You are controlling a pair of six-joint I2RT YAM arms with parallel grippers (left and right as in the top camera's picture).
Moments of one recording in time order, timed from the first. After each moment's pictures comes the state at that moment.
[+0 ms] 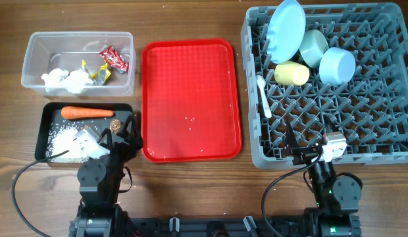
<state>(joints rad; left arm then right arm) -0.01 0.33 0.12 -0.04 0.00 -0.71 0.00 0.02 0.01 0.01 -0.14 0.01</state>
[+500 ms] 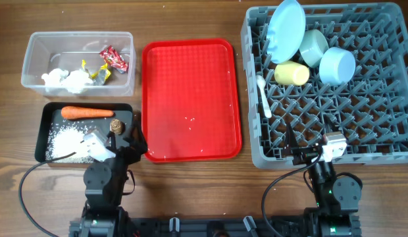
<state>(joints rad) -0.04 0.29 0.02 0.02 0.00 -0.63 0.00 0.02 0.01 0.01 -0.14 0.01</state>
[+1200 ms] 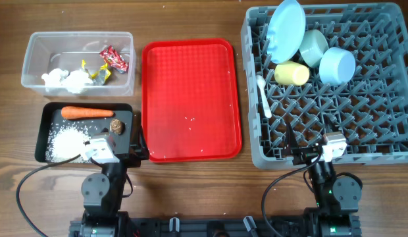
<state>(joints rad) -0.05 0.08 0.01 -0.07 0.00 -0.30 0.00 0.02 0.01 0.01 -0.14 0.01</state>
